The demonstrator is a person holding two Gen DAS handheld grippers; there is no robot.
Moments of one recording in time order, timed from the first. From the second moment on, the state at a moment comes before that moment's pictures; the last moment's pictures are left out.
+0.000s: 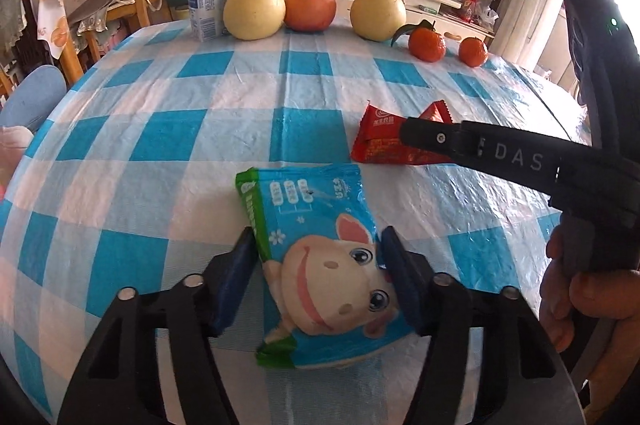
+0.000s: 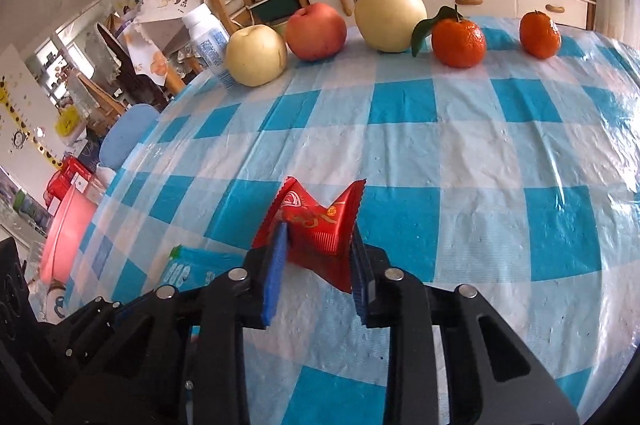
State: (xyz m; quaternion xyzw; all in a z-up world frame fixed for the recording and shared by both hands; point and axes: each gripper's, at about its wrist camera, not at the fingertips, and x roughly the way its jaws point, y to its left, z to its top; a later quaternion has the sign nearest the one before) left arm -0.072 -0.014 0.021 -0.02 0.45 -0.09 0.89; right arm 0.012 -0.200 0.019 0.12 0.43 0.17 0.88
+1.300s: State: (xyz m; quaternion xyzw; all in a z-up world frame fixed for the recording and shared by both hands) left arm -0.076 0.078 0.054 -0.06 0.41 -0.11 0.90; right arm -0.045 -0.188 0.050 0.14 0.36 0.16 0.91
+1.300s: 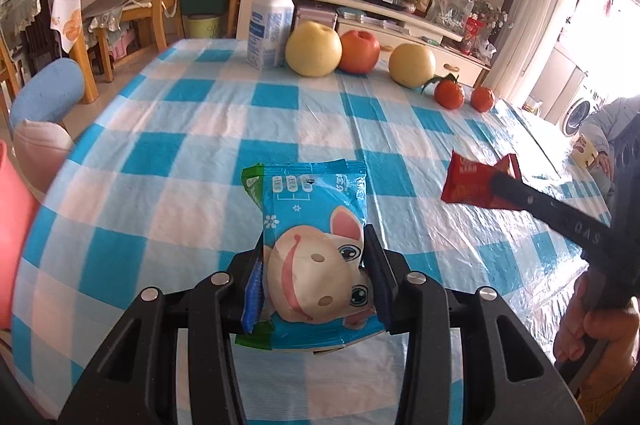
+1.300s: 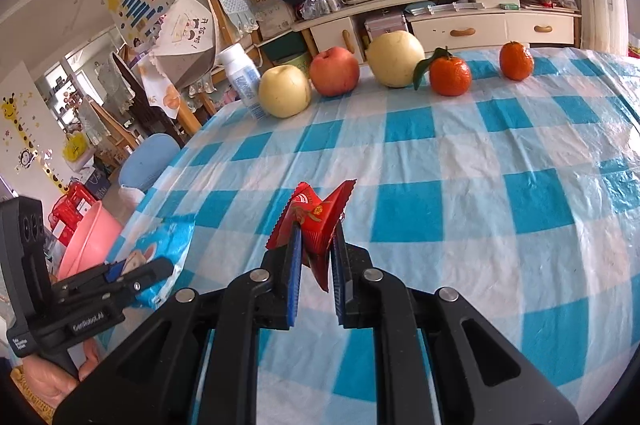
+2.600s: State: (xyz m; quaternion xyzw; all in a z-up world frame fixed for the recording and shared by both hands) left arm -0.093 0.294 0.112 -0.08 0.32 0.11 0.94; right arm -0.068 0.063 0.127 0.00 0.33 0.30 0.89
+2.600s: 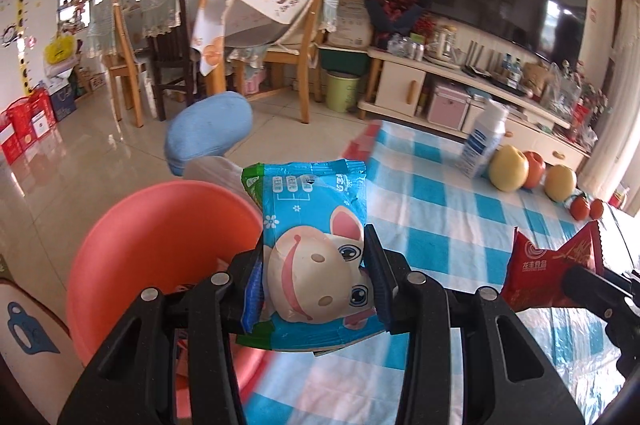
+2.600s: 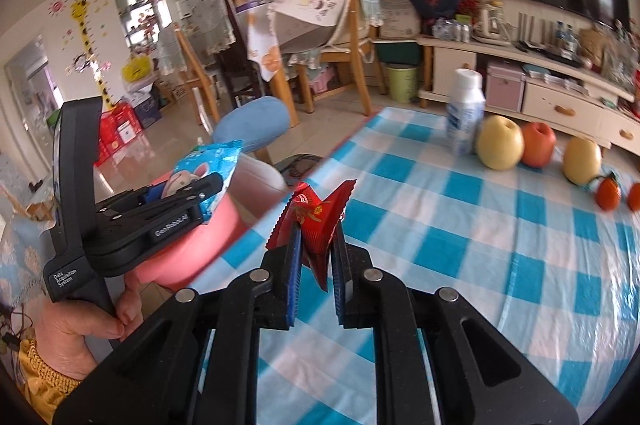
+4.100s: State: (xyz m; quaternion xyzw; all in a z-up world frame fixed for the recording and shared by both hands) left arm -0.101 0.300 0.127 -0.14 0.22 0.06 0.96; right arm -0.098 0.054 0.094 0.00 0.35 0.19 0.92
